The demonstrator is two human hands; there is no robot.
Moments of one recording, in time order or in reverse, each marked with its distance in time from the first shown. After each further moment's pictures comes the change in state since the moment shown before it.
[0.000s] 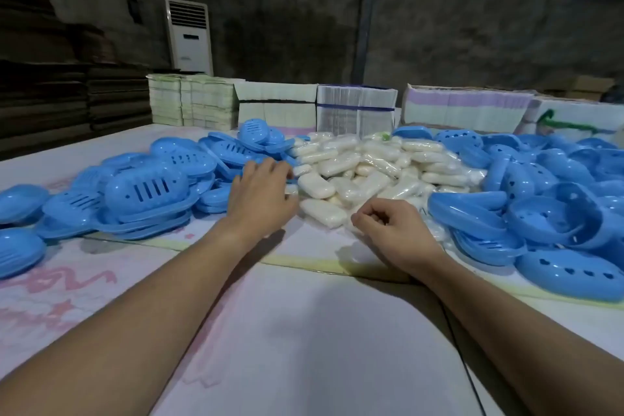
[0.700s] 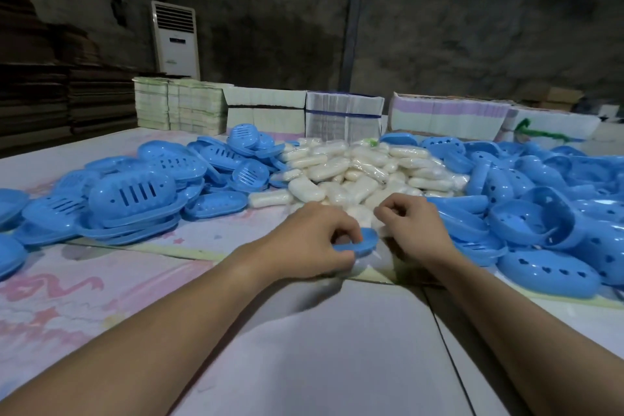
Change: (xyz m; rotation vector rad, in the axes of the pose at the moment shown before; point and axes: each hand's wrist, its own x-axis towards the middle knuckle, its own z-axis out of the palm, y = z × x) left_hand -0.043 0.064 -0.018 -0.432 -0.304 0.415; right_hand 0.007 0.012 -0.030 -0.162 0.188 0.119
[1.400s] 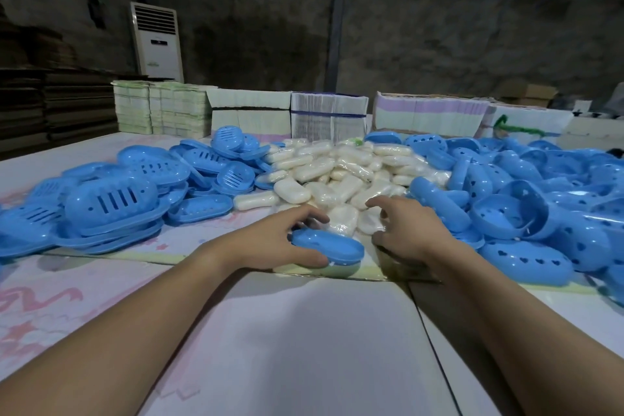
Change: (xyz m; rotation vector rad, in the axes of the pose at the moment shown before) left_hand -0.003 -0.043 -0.005 -0.242 -0.182 -0.205; right_hand 0.009 0.016 -0.018 -0.590 -0.256 -0.087
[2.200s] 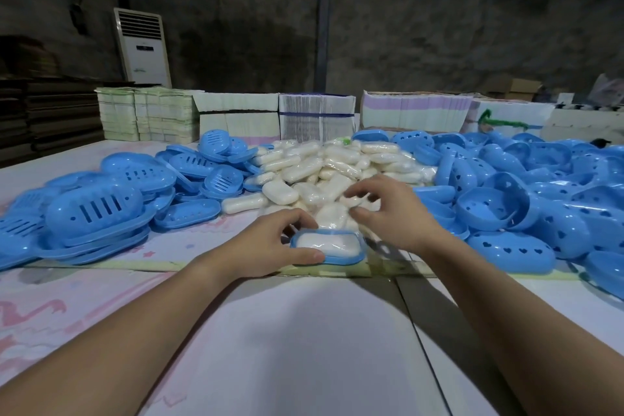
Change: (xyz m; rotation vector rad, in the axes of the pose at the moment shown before) left_hand 0.008 -0.006 0.014 -0.017 0.121 0.057; right_hand -0.016 -0.020 -0.022 0.396 0.175 -0.095
